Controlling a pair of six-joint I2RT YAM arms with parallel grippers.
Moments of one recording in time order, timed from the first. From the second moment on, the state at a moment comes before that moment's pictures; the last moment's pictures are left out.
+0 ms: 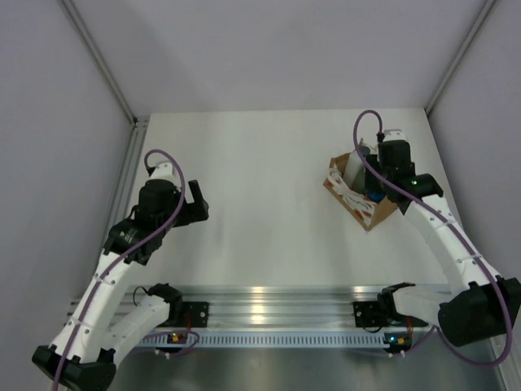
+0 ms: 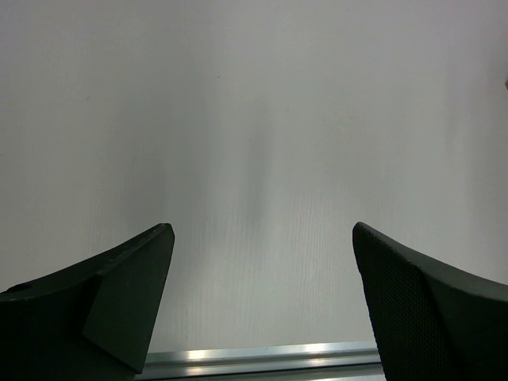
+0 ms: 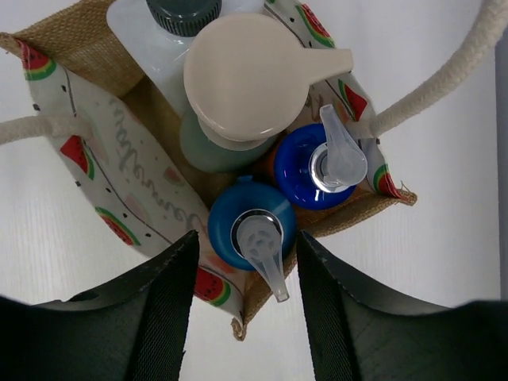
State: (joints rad) left arm -0.36 0.78 0.93 -0.78 -0.19 -0.44; right arm 0.25 1.15 1.08 -0.68 0.32 0.14
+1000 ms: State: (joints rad) left arm -0.42 0.80 0.93 -0.78 -0.16 -0.44; right arm 0.18 1.30 1.02 -0.63 0.24 0.14
